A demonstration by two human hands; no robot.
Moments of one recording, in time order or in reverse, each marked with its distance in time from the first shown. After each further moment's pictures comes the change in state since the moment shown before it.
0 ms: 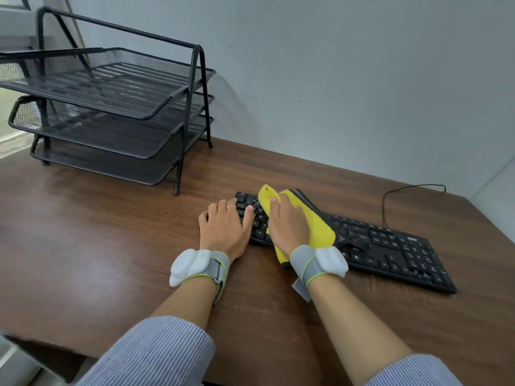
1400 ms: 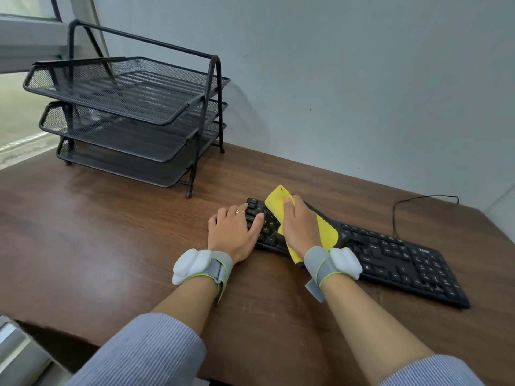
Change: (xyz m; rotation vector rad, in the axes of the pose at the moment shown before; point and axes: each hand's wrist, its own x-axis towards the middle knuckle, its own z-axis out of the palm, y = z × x) left_hand 0.002 -0.007 -0.003 -0.068 -0.067 0.029; right_hand 0.012 0.007 -0.004 0.042 -0.072 -0.093
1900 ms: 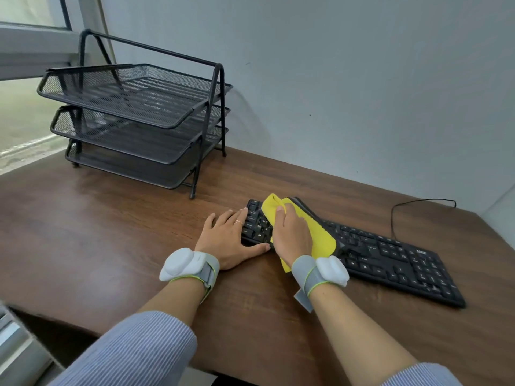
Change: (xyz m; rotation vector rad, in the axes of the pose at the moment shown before) left_hand -0.008 -0.027 -0.012 0.232 -0.208 0.204; right_hand -0.020 -0.009 0.014 -0.103 0.045 0.002
